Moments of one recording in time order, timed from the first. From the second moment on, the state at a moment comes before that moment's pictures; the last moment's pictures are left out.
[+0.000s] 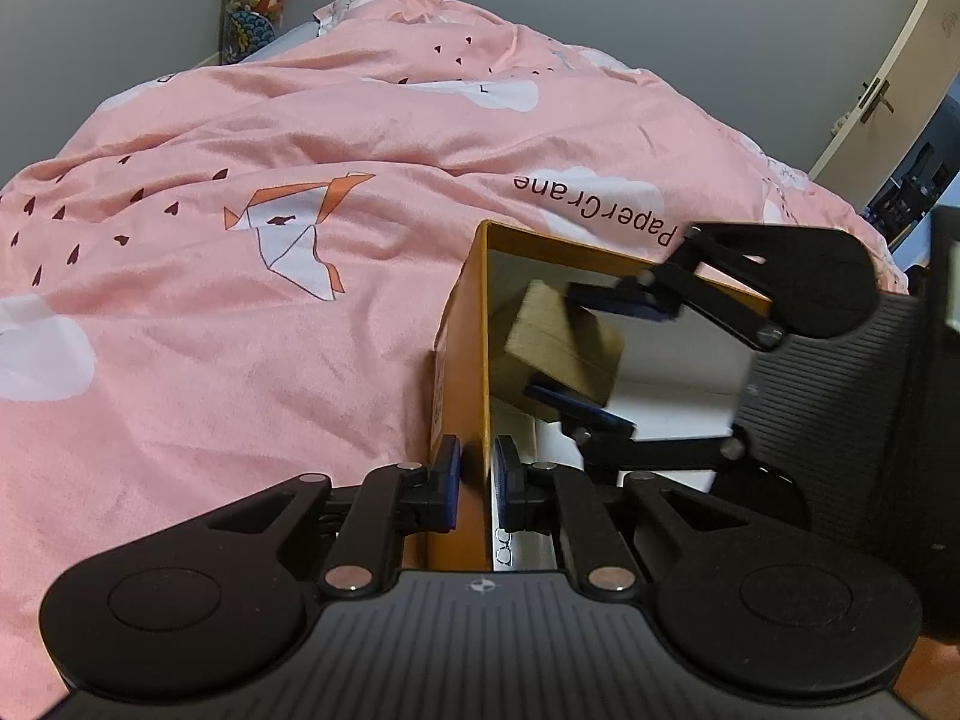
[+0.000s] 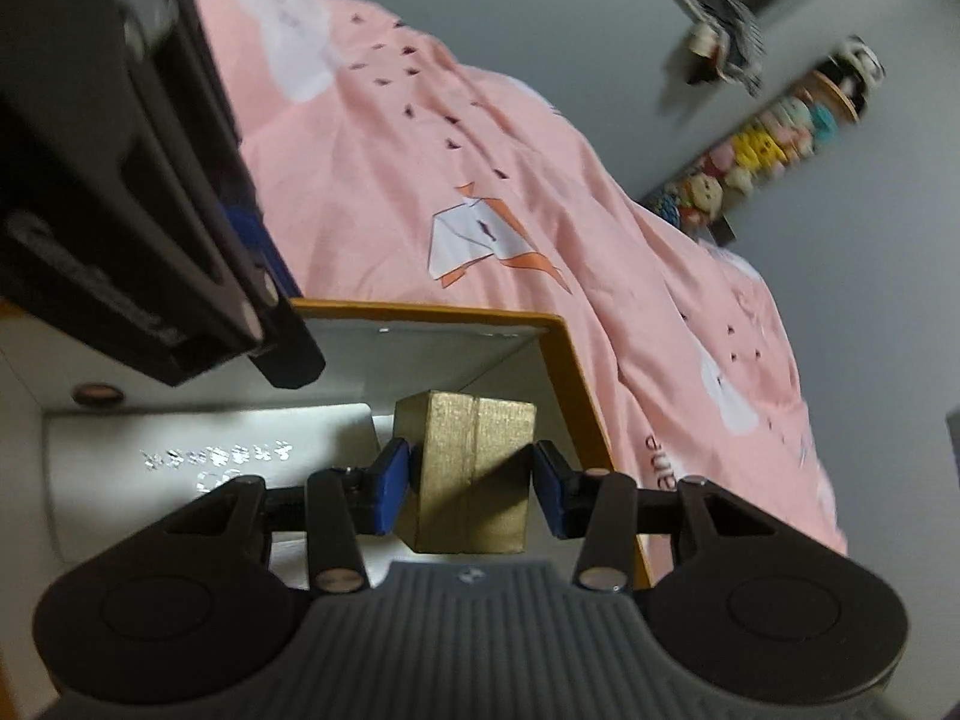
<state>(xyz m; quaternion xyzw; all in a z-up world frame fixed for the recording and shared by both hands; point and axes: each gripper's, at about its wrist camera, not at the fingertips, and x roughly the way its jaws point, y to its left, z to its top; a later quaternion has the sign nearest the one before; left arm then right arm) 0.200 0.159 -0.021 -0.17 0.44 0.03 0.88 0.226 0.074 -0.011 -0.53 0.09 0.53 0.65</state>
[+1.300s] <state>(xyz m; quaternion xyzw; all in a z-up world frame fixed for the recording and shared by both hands) 0.199 0.166 -0.024 -0.19 0.44 0.03 0.88 0.233 0.087 -0.040 -0.51 0.20 0.51 0.66</state>
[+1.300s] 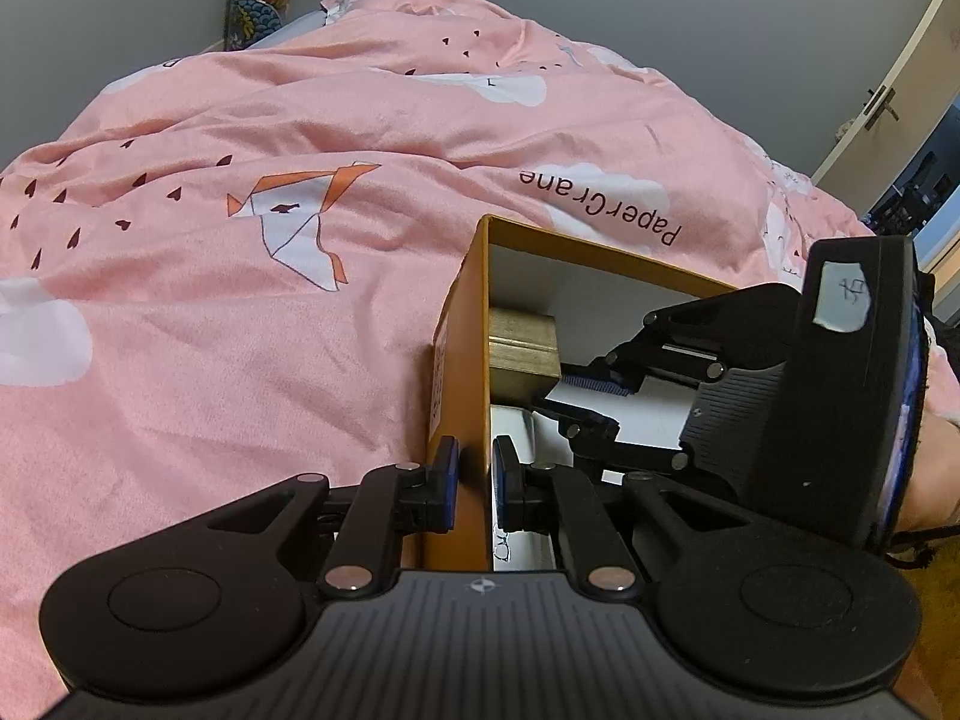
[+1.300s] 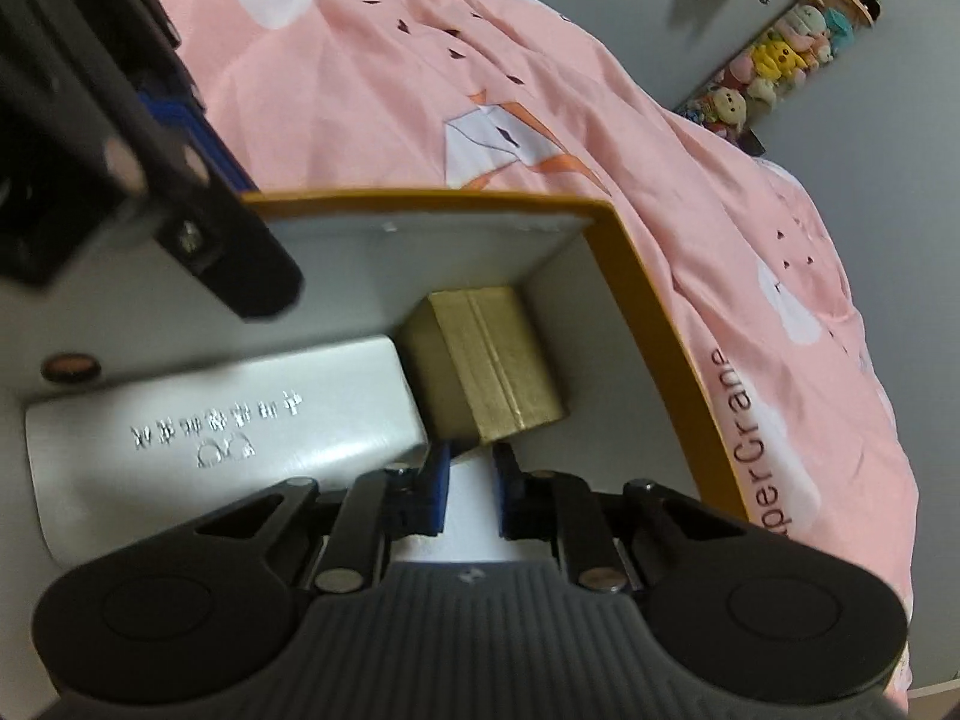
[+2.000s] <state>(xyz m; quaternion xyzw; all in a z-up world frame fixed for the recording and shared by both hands) 0.131 0.105 0.062 -0.09 0.31 0.00 0.95 0.195 -0.024 0.059 -0.32 0.26 0.48 0.77</state>
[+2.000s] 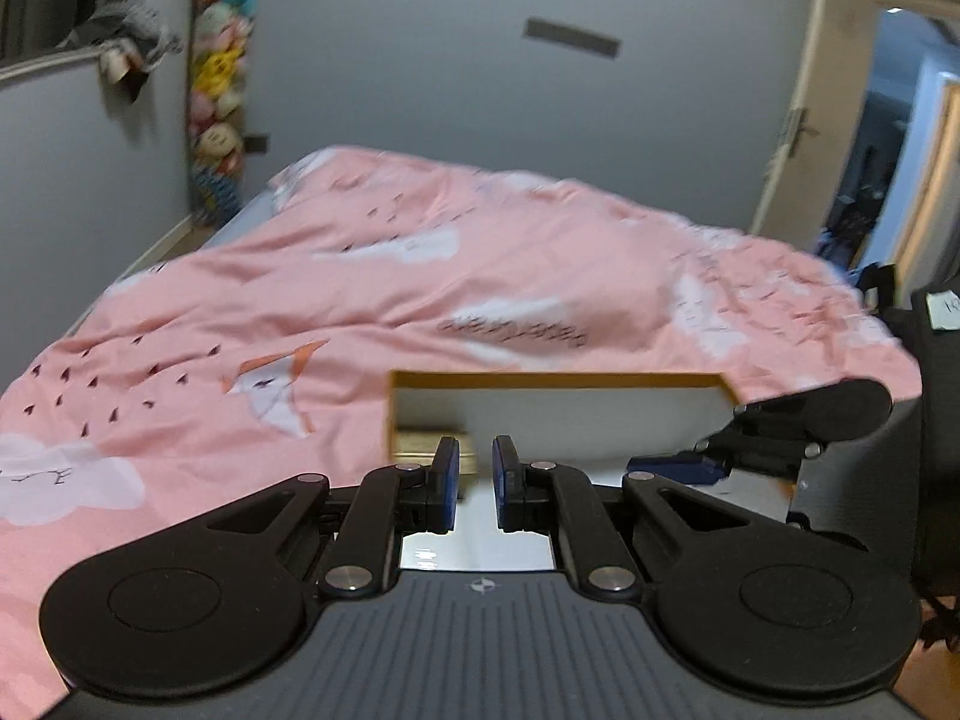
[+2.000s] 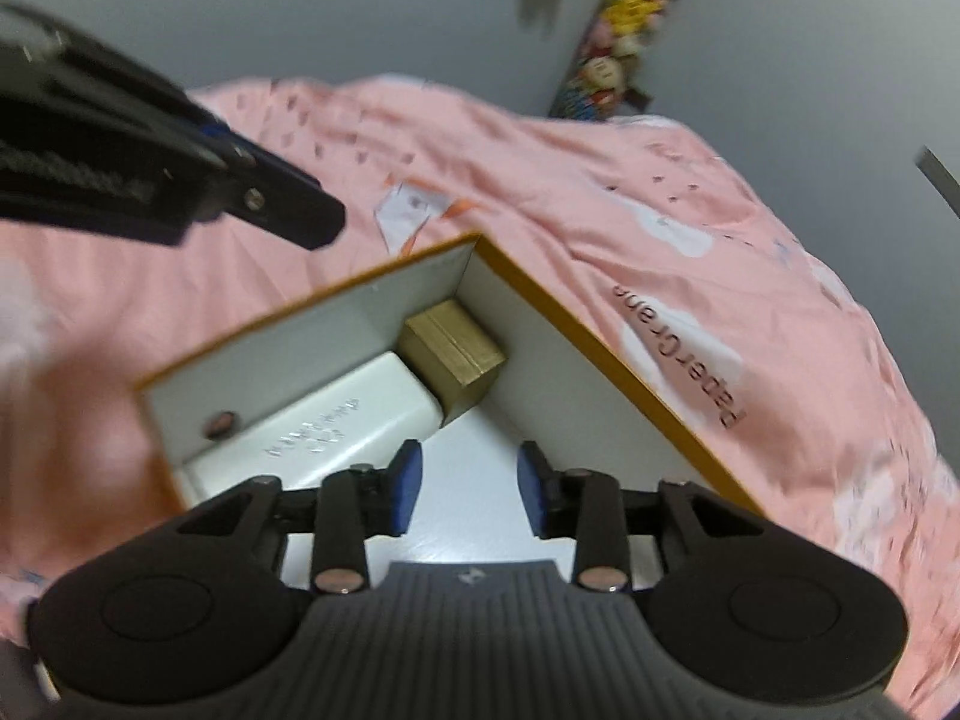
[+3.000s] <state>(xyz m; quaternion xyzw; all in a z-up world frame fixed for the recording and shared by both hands) 0.014 0.012 -0.012 0.02 0.46 -0.07 0.89 0.042 -0.209 0.009 -0.14 0.42 0.36 0.82</state>
